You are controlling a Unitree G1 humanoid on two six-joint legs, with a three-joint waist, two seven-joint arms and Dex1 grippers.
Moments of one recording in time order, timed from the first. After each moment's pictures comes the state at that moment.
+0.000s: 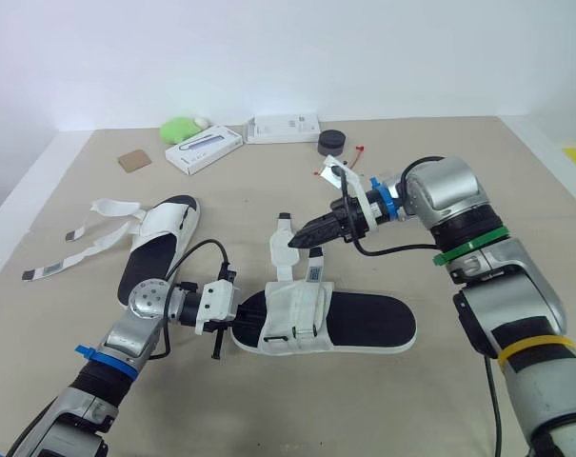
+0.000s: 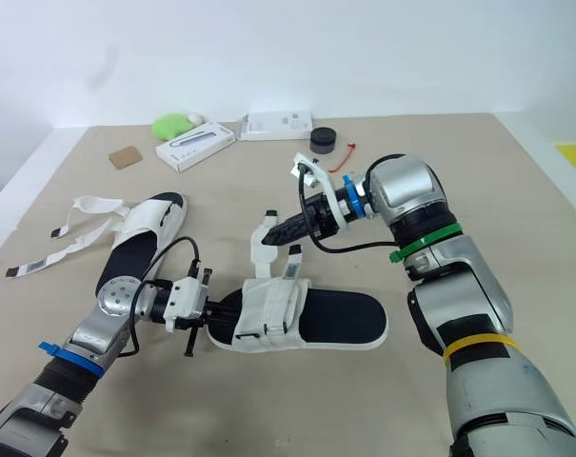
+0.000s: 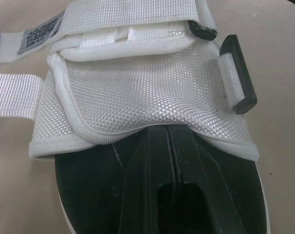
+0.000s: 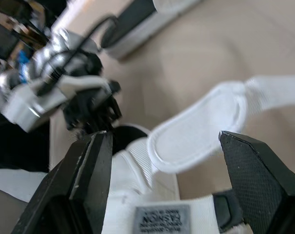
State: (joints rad) left arm -0.37 0.52 -0.31 0.22 -0.28 -0.25 -1.33; right arm -1.23 -0.50 0.43 0.59 0.33 1.09 1.40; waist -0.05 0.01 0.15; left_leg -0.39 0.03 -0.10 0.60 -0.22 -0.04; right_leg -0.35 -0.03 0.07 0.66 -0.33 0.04
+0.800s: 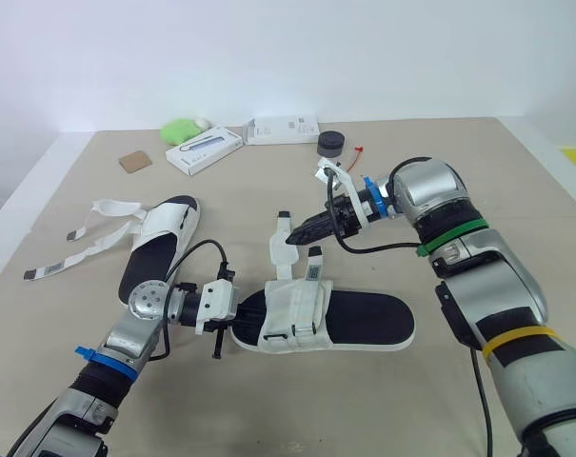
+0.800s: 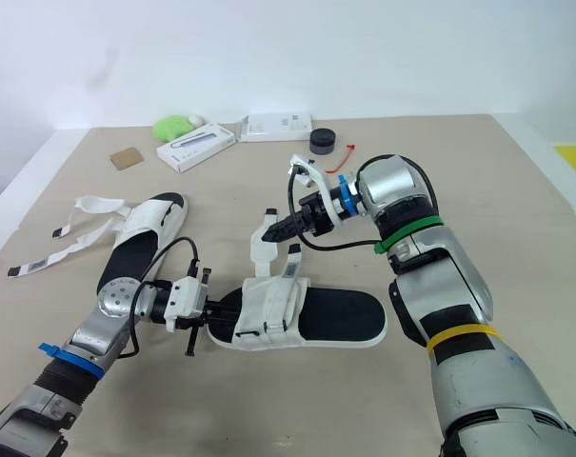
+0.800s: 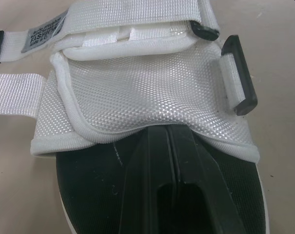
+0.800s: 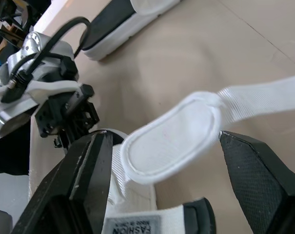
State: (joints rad) left arm -0.36 0.52 -0.31 0.23 -0.28 -0.26 -1.31; right arm -1.30 -0.43 0.40 0.85 0.22 0.94 1.43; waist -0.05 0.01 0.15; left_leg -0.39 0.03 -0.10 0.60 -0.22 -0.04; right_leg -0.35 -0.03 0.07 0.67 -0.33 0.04
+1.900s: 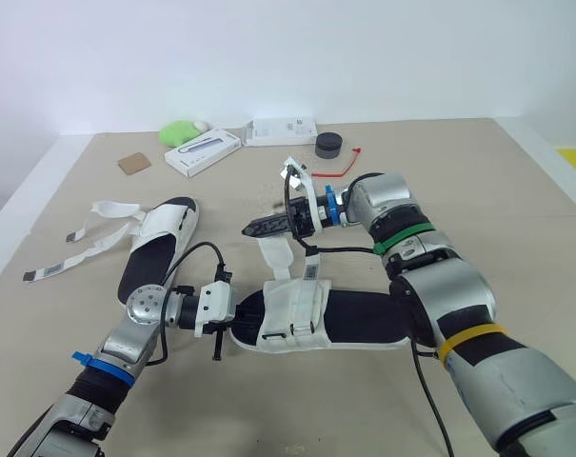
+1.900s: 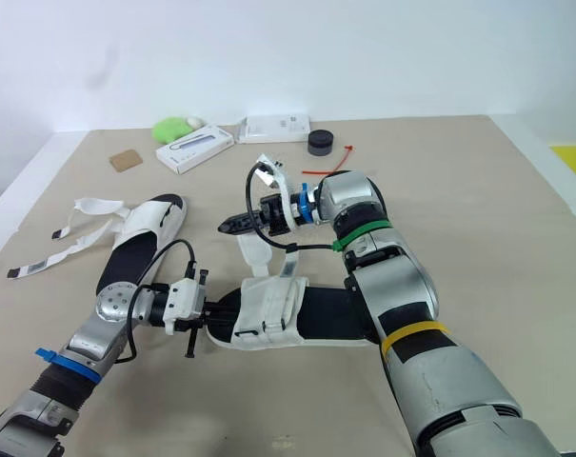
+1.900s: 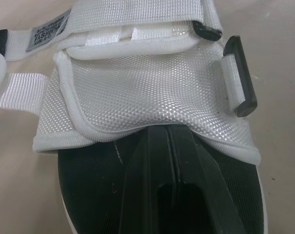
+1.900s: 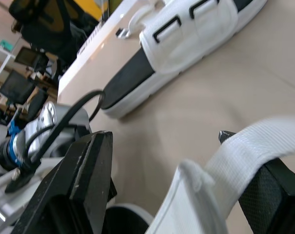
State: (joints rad) left arm -0.33 0.52 -0.31 0.21 -0.28 -0.26 -1.27; right arm -1.34 -0.18 0.10 1.06 0.21 0.86 1.22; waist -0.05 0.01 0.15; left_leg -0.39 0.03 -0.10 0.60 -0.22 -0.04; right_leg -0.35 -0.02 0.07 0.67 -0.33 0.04
